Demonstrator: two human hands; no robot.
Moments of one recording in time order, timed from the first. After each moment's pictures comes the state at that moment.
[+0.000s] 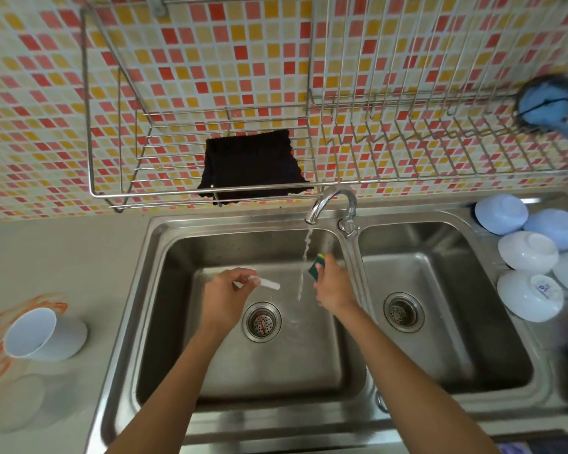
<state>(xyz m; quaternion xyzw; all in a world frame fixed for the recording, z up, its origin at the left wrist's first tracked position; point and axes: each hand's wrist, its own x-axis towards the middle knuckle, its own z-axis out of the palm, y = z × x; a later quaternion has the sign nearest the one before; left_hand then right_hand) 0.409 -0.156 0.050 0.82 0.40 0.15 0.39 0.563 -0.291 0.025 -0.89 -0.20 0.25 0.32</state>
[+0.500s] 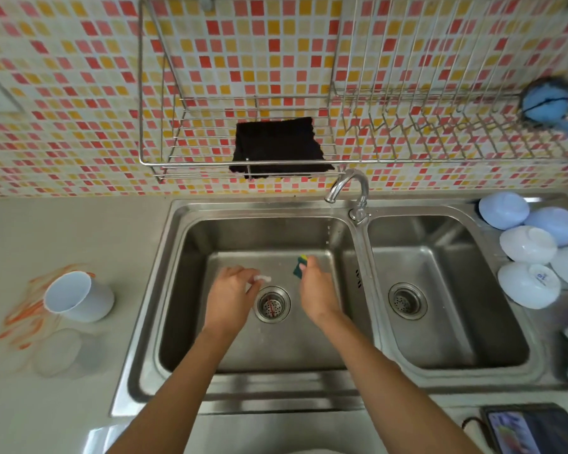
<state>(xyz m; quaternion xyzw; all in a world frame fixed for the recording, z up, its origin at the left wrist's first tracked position) 0.348 -0.177 0.050 0.90 0.33 0.16 0.22 0.478 -0.285 0.040 -0.89 -0.25 0.22 0.31</state>
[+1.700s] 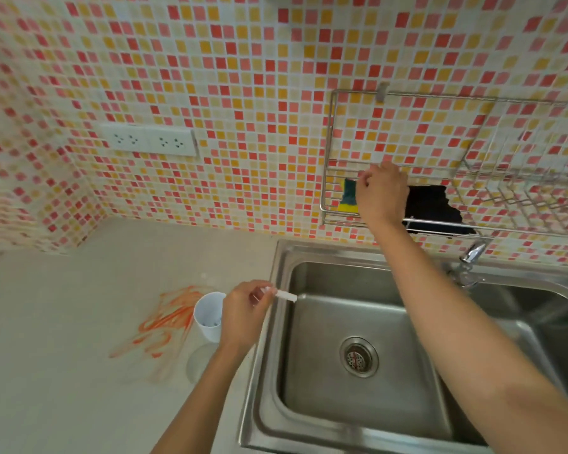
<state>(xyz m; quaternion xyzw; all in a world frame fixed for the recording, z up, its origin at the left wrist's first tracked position) 0.187 -0.027 0.101 0.76 0.40 0.32 0.39 0.474 -0.054 0.210 -0.89 -0.30 -0.17 0.28</state>
